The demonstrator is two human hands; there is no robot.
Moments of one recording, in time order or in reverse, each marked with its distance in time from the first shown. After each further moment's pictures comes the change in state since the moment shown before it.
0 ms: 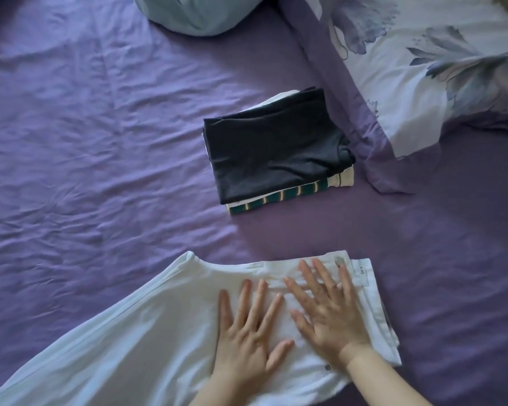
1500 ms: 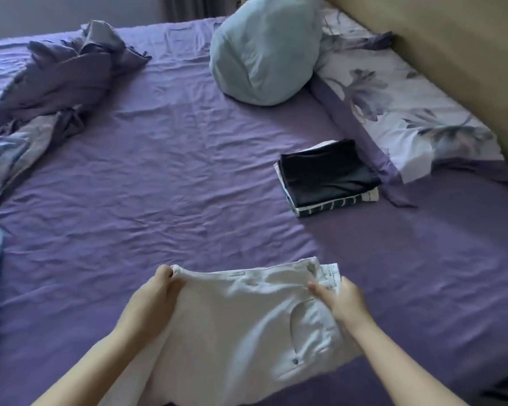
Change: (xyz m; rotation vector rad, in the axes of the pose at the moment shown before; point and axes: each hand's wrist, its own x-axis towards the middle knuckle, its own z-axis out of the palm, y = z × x) left_hand -0.176 -0.245 -0.183 -0.731 0.167 -0.519; right_hand 0.007 -0.179 -0.098 0.834 -0.042 0.815
